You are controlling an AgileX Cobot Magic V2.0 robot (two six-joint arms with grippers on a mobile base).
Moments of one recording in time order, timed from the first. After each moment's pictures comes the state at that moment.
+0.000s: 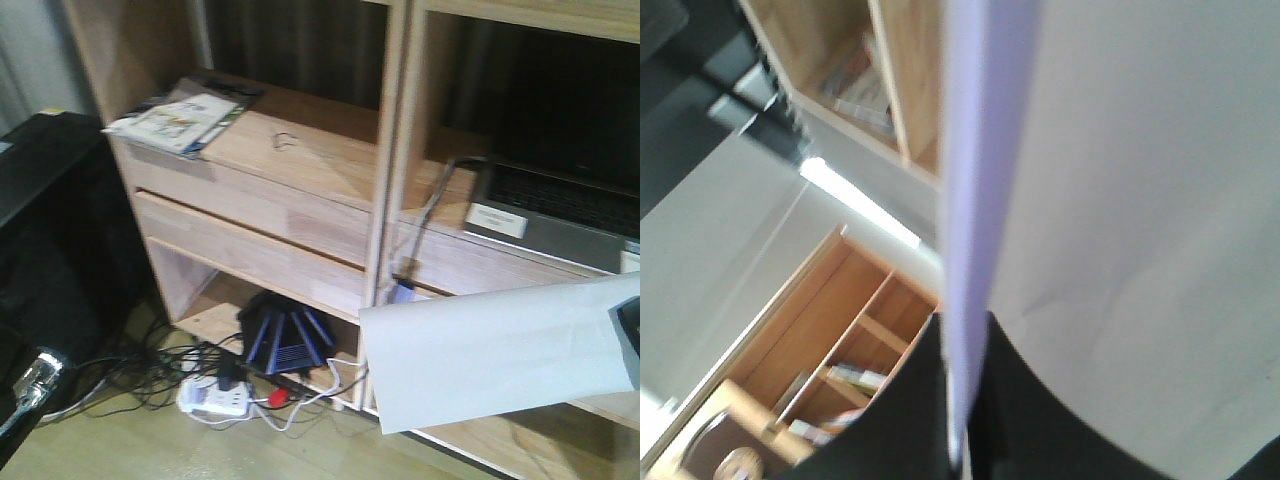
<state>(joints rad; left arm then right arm) -0.43 0.26 -0.34 -0.07 0.48 0.06 0.07 0.41 -0.01 -0.52 -0.78 1.63</state>
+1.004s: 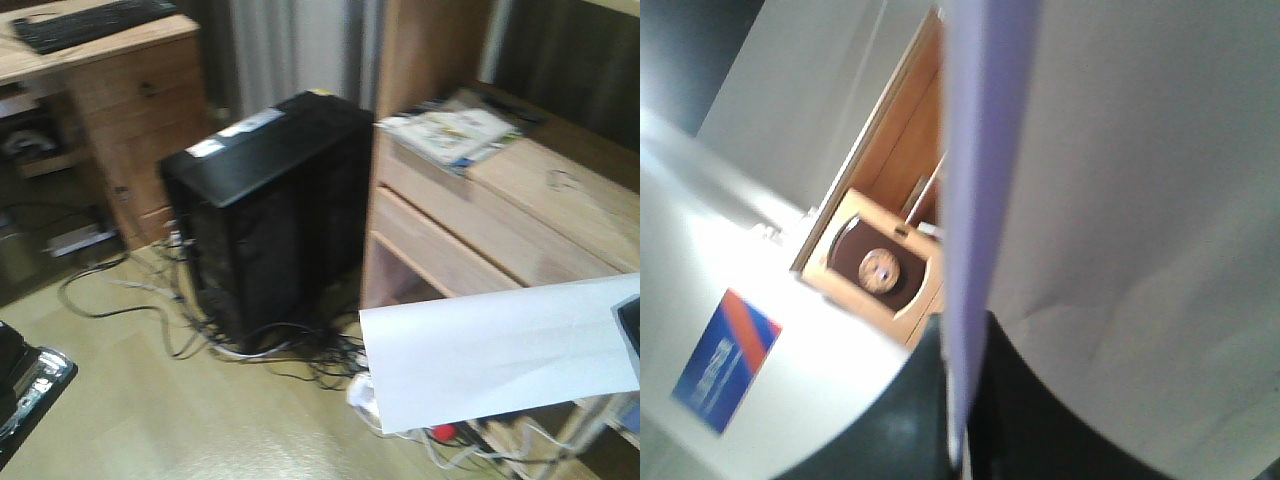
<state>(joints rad) -0.43 0.26 -0.34 -0.07 0.48 0.06 0.07 0.41 -0.01 -0.52 -0.78 1.63</state>
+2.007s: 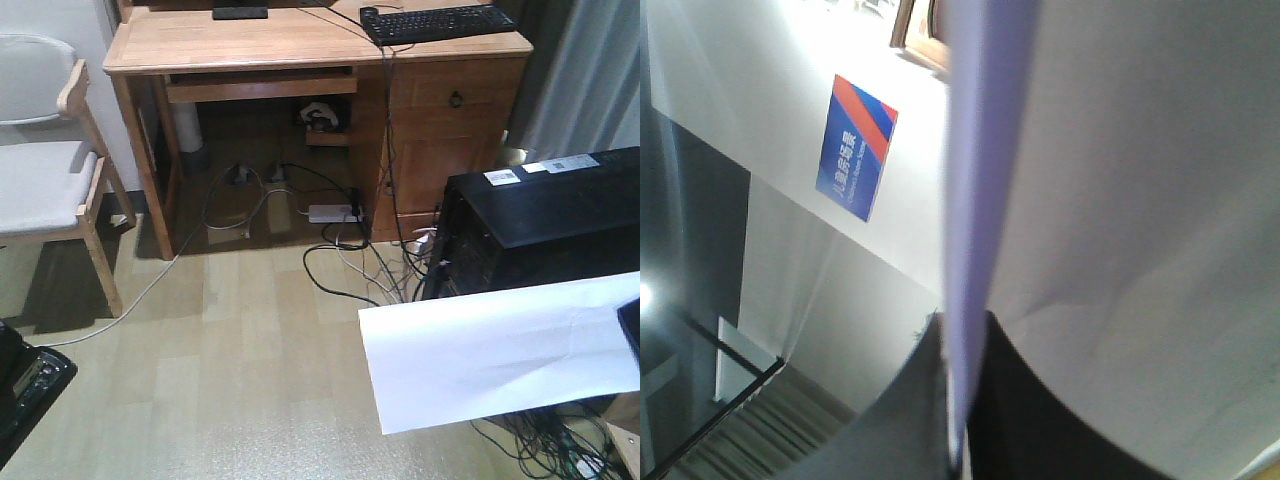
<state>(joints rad) -0.43 0.26 -0.34 -0.07 0.48 0.06 0.07 0.41 -0.01 -0.52 -0.78 1.63</state>
